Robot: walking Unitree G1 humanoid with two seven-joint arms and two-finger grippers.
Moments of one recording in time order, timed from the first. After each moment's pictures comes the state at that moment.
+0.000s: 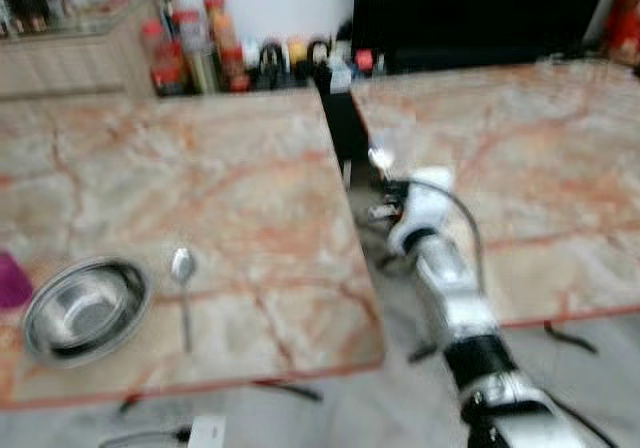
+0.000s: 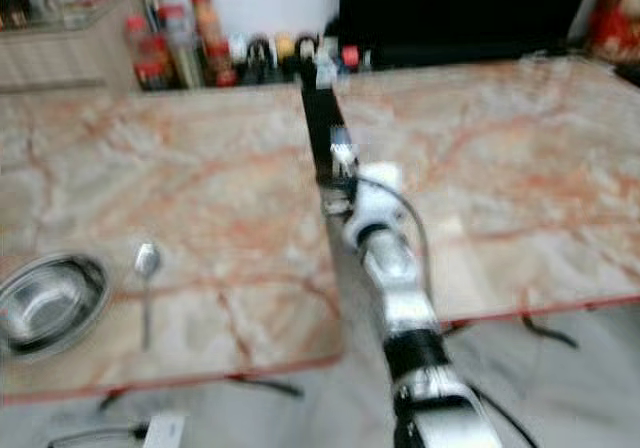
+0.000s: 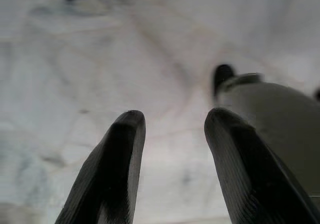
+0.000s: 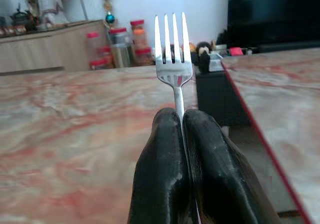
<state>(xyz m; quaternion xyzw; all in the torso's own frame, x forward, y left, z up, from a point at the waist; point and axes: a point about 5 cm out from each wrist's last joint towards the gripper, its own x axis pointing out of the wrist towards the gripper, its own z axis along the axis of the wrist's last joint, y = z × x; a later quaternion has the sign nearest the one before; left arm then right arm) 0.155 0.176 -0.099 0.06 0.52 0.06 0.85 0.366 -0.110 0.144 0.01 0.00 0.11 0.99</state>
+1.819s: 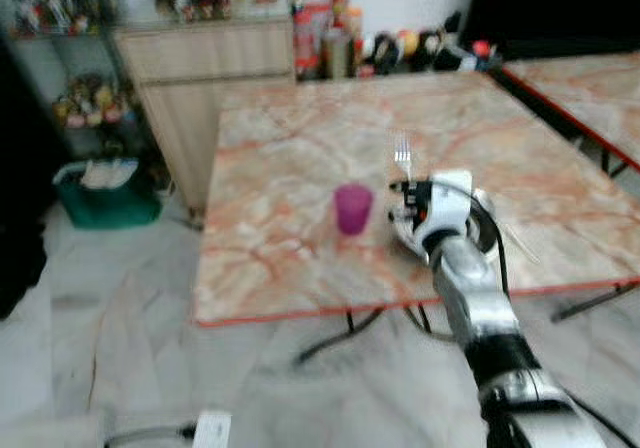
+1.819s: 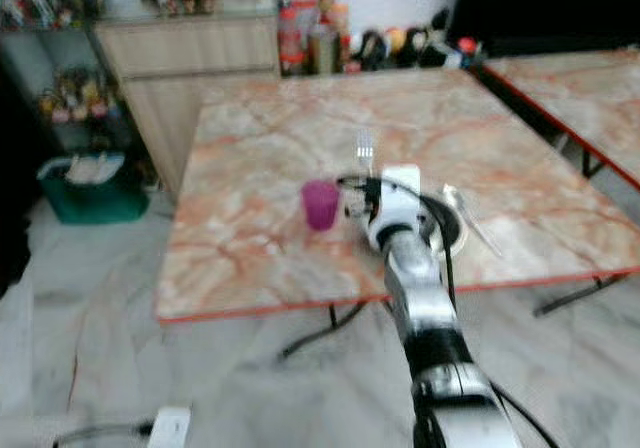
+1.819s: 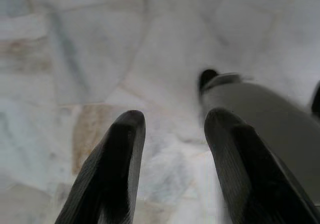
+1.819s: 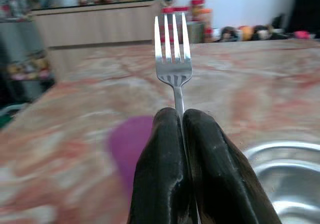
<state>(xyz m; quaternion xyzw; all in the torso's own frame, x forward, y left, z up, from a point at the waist) 0.159 0.174 -0.097 0.07 0.51 0.05 0.85 0.364 -0.136 0.130 0.00 0.03 0.07 1.00</state>
